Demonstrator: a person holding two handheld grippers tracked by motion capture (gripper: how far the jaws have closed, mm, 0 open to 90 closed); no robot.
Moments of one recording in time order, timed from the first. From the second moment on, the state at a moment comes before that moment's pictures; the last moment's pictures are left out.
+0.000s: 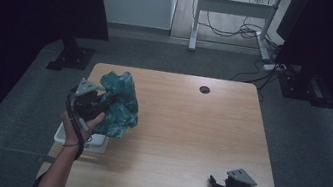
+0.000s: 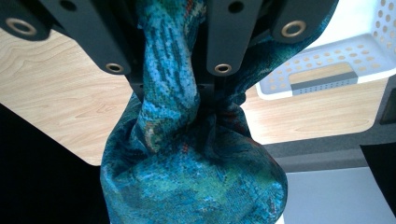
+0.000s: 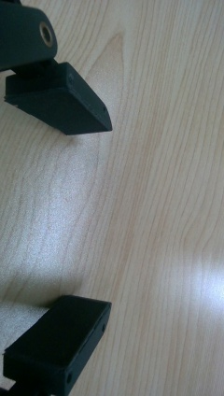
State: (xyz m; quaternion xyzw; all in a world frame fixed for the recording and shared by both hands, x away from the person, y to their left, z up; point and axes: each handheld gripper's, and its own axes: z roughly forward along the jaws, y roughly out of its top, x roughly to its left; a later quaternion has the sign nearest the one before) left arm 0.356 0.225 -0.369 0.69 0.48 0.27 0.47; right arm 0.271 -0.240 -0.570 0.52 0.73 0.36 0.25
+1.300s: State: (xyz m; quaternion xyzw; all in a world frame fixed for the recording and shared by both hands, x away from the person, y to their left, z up) left arm 0.360 0.179 -0.362 0.71 0.45 0.26 0.48; right arm 0.271 -0.240 -0.570 0.52 0.73 0.36 0.25
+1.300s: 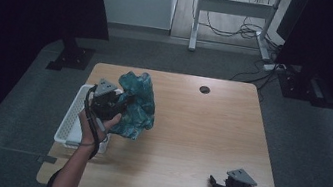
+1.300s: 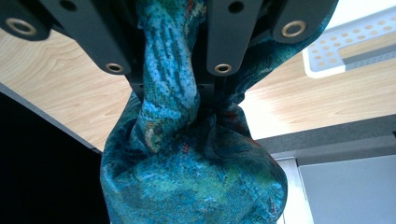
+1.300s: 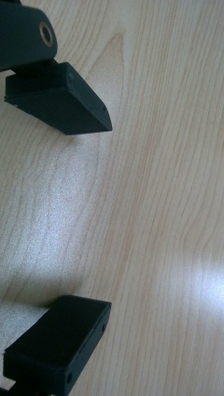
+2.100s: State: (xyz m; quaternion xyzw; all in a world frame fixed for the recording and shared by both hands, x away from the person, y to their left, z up) left arm 0.363 0.142 -0.370 0.72 0.42 0.24 0.49; right arm 0.271 -0.241 -0.570 0.52 0.73 0.36 0.25
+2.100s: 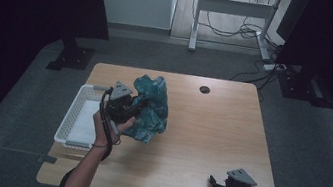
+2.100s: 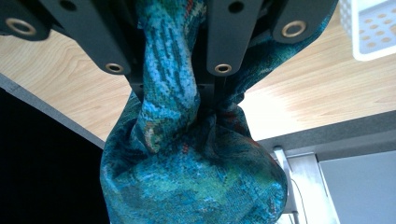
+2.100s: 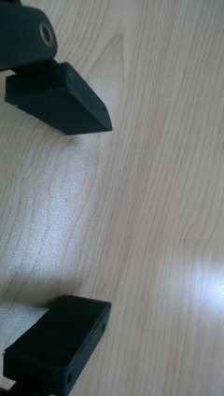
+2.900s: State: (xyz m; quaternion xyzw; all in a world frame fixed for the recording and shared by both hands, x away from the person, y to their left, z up) left arm 0.367 0.101 -0.375 0.74 0.40 0.23 0.50; right arm 0.271 -0.241 -0.570 0.52 0.73 0.36 0.25
